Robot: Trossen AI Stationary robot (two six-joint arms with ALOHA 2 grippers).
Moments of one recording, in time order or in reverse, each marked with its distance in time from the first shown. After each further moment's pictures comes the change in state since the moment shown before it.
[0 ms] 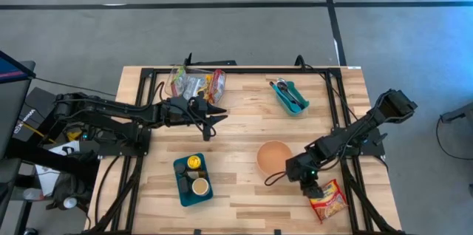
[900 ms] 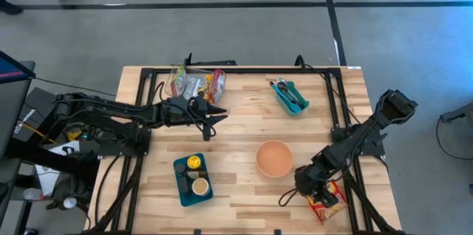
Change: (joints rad) left arm 0.000 0.000 0.000 0.000 0.000 0.000; right arm 0.160 0.000 0.000 -0.006 0.061 -0.204
